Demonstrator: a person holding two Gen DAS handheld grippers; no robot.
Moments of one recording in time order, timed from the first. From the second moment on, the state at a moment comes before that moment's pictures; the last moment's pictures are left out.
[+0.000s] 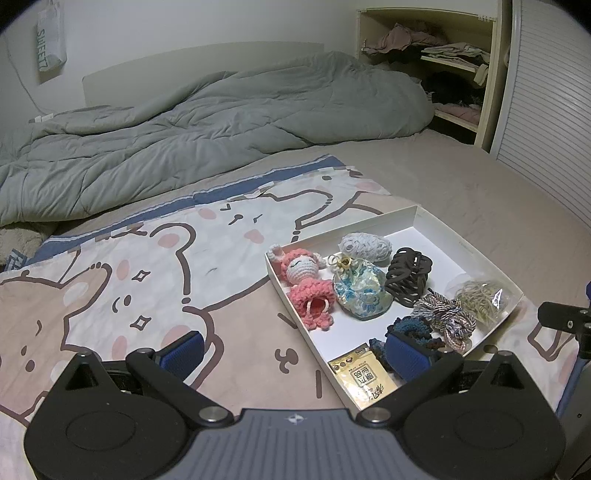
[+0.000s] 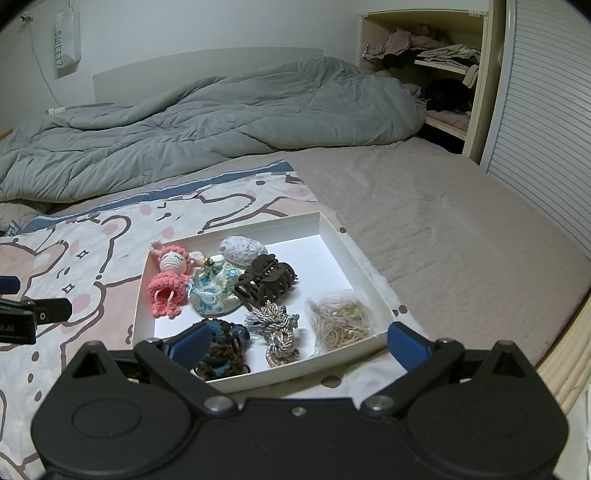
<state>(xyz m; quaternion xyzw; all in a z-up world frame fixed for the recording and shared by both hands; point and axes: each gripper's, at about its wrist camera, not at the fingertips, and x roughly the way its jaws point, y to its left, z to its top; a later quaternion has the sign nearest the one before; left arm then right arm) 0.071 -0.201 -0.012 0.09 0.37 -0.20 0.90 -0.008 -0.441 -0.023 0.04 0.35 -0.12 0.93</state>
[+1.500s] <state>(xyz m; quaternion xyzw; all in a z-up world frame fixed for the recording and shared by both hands) 0.071 -0.200 -0.016 0.09 0.37 -0.20 0.90 -0.006 -0.435 -0.024 0.04 0.35 -0.12 0.93</state>
